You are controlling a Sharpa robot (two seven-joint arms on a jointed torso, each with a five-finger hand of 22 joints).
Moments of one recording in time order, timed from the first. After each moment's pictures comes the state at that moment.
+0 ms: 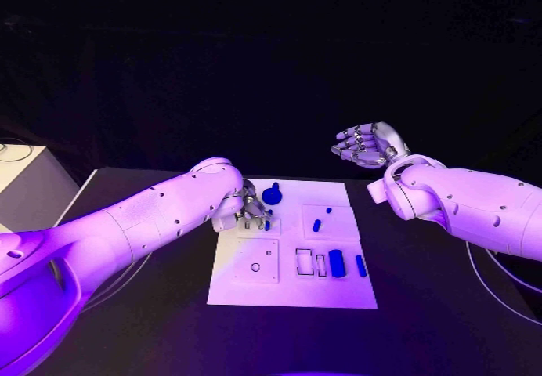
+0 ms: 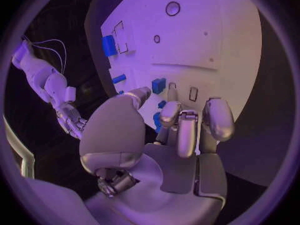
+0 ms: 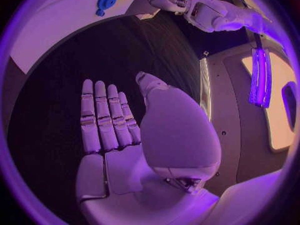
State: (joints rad) left arm 1.22 -0.30 0.05 0.95 -1.03 0.27 -0.62; left_hand 1.14 -0.19 0.40 0.29 0.23 0.80 0.13 0.63 0.39 1.28 0.05 1.30 1.06 1.47 -0.01 1.55 1.31 0.10 1.34 0.08 1.37 1.12; right arm 1.28 -0.75 -0.11 1.19 -0.54 -0.56 0.32; right_hand 1.40 -0.23 0.29 0.26 0.25 0.85 0.21 0.22 0.29 1.00 0.17 0.23 0.11 1.02 0.13 0.13 0.49 0.18 1.01 0.24 0.07 0.14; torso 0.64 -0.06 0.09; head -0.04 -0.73
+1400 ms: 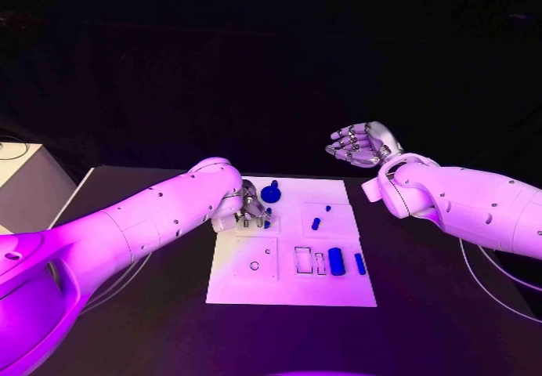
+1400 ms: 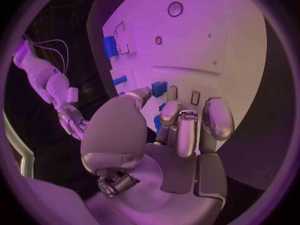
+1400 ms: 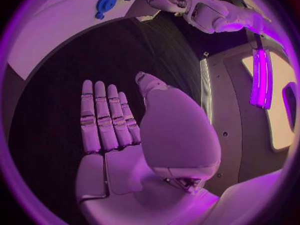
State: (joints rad) left arm 1.22 -0.29 0.05 0.94 -1.02 0.27 -0.61; left_hand 1.17 -0.18 0.39 0.29 0.23 0.80 0.12 0.68 0.44 1.27 0.04 1.29 1.06 1.47 -0.02 1.55 1.31 0.10 1.33 0.08 1.37 1.12; right arm 1.28 -0.74 -0.11 1.19 -0.55 -0.56 0.31; right_hand 1.40 -0.23 0.29 0.26 0.25 0.85 0.21 0.22 0.29 1.00 0.17 0.23 0.10 1.02 0.14 0.13 0.48 0.18 1.00 0.25 0.07 0.13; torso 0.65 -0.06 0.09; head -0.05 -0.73
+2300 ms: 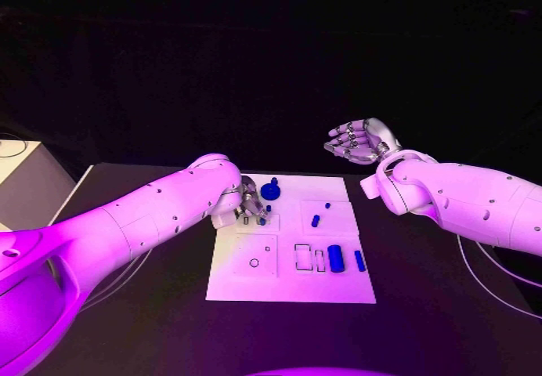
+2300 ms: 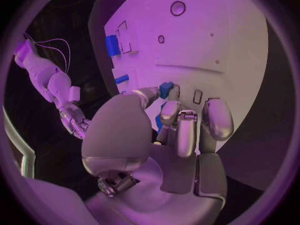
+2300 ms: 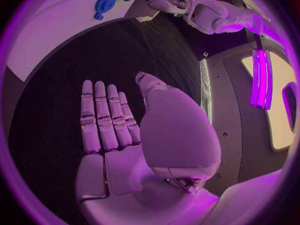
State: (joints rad) left arm 1.23 -0.29 0.05 0.93 -1.02 0.28 -0.59; left_hand 1.33 -0.15 0.57 0.26 0.23 0.77 0.11 0.70 0.48 1.26 0.03 1.28 1.05 1.47 -0.03 1.55 1.31 0.10 1.33 0.07 1.37 1.12; right arm 1.28 -0.74 -0.11 1.19 -0.55 -0.56 0.31; right_hand 1.40 -0.23 0.29 0.26 0.25 0.86 0.22 0.21 0.29 1.00 0.17 0.23 0.10 1.02 0.14 0.12 0.48 0.18 1.00 0.25 0.07 0.13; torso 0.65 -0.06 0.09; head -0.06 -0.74
